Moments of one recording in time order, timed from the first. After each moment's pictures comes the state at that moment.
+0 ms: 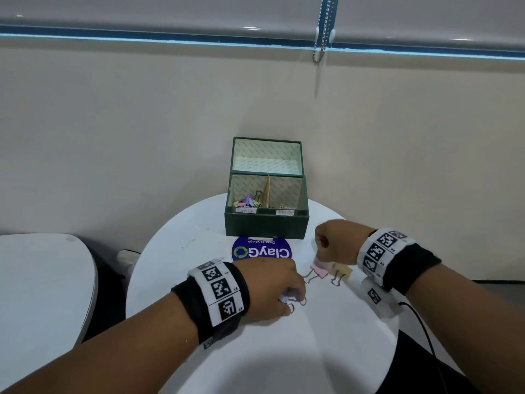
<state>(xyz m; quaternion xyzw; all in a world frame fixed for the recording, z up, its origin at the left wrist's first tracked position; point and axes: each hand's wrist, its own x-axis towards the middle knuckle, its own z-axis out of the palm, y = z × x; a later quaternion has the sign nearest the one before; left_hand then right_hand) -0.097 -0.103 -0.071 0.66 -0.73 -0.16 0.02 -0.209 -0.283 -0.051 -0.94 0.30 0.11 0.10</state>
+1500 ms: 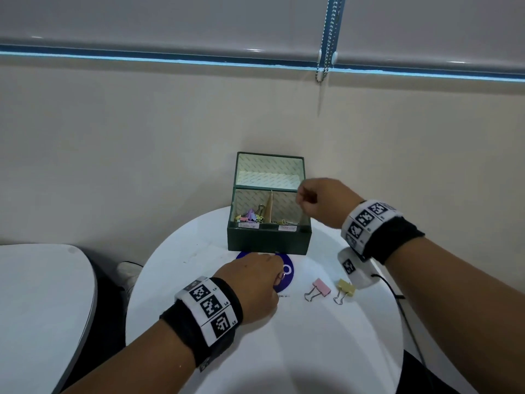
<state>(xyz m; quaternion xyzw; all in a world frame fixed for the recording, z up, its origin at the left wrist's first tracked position) -0.089 -0.097 -0.060 0.79 -0.60 -0.09 0.10 -0.164 -0.298 0.011 -0.95 0.25 -0.13 0.17</state>
